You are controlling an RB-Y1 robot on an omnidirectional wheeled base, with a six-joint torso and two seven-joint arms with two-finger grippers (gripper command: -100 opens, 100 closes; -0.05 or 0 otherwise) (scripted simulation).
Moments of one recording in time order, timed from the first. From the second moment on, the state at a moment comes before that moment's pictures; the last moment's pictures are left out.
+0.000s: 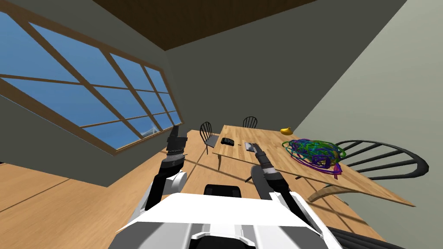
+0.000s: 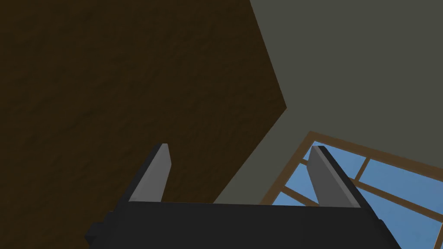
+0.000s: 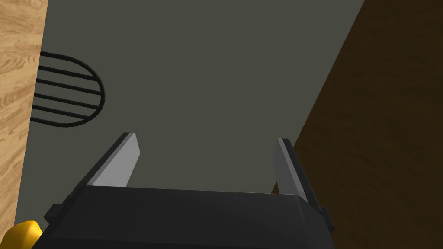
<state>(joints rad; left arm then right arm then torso) 0.49 0.03 -0.01 -2.34 -0.01 -0.49 -0.14 0.55 -0.29 0.00 -2.01 0.20 -0.44 -0.07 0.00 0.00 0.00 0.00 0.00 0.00</state>
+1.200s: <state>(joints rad) 0.49 0.03 -0.01 -2.34 -0.01 -0.49 -0.14 0.53 -0.53 0.05 -1.66 0.38 -0.50 0.00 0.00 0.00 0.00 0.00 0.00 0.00</state>
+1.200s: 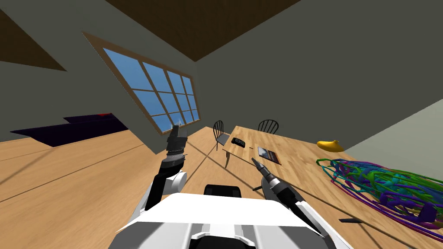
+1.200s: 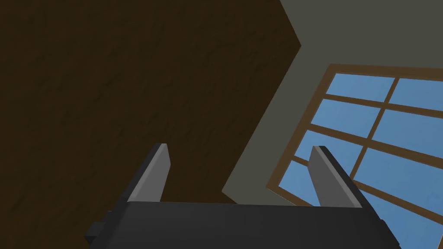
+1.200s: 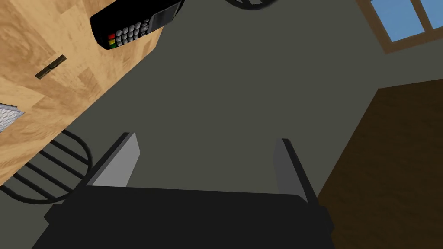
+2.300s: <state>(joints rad) 0.49 0.03 -0.01 -2.34 -0.01 -0.49 -0.14 0.55 -0.71 0.08 -1.33 0.58 -0.60 0.07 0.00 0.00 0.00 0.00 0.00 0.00</state>
